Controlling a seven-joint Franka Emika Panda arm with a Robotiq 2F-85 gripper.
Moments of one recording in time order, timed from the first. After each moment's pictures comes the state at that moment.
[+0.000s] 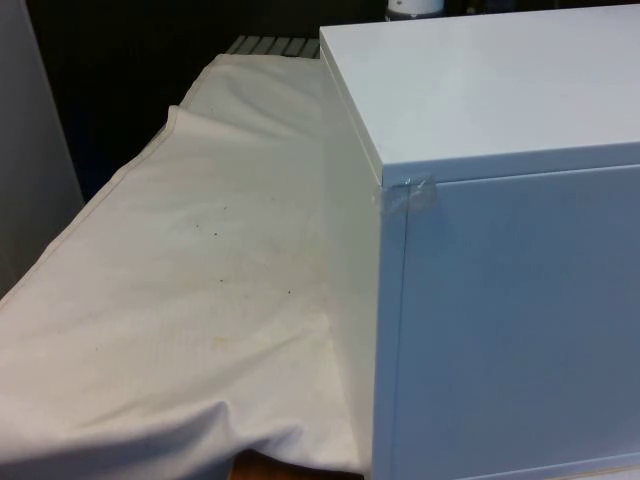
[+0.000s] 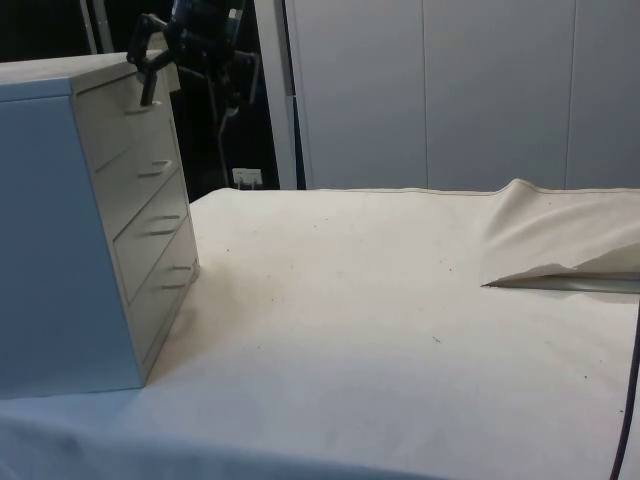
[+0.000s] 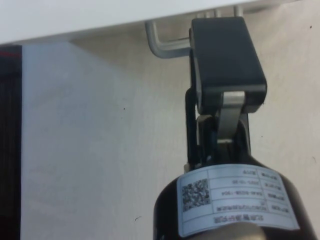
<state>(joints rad) 0.44 0.08 -0.32 -2.18 0.04 2.70 1.46</state>
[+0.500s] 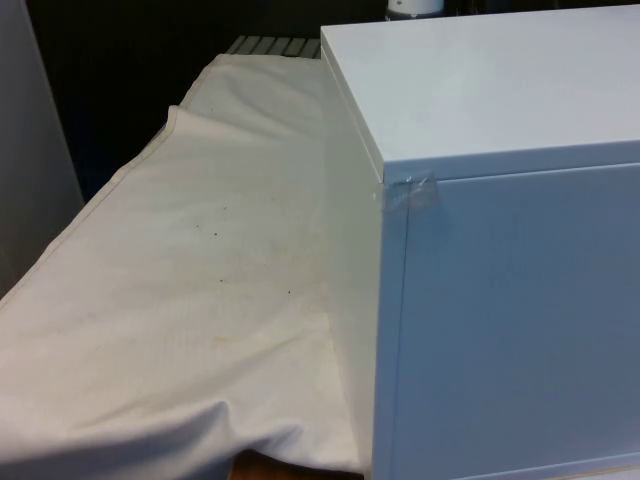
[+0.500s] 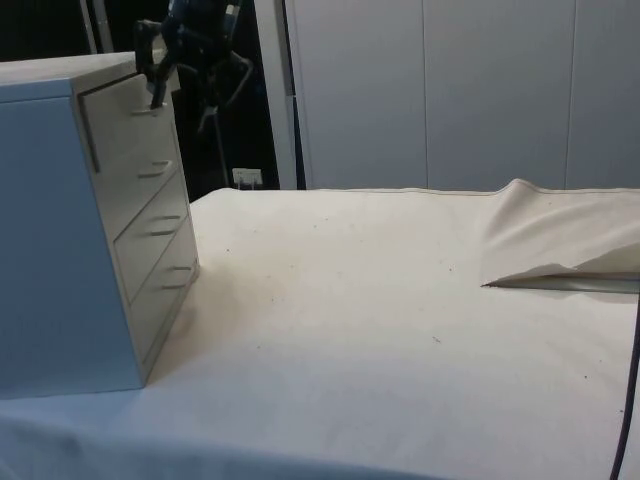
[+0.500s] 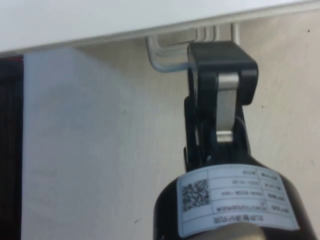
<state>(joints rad) 0.44 0.08 -0.32 -2.16 0.04 2.70 1.46</state>
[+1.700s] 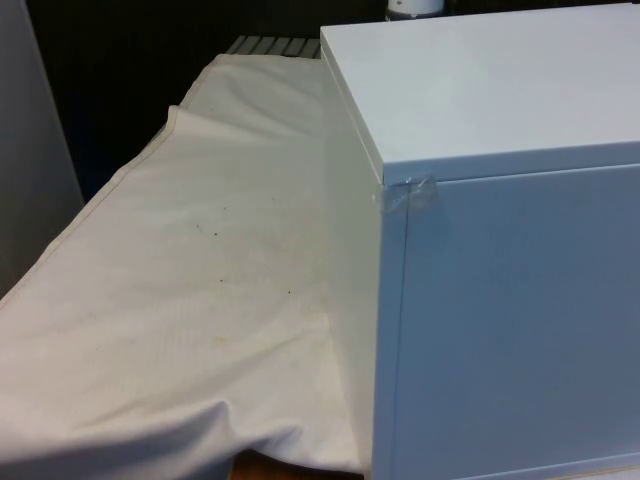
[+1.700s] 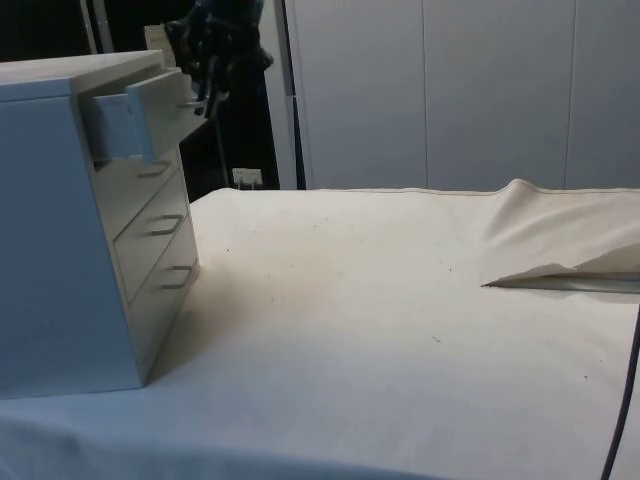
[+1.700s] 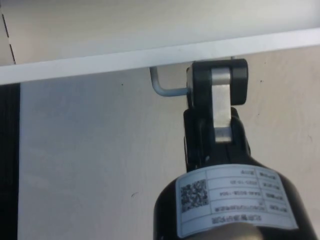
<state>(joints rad) 0.44 -0.04 -0.33 -2.26 0.00 2.66 1.44</state>
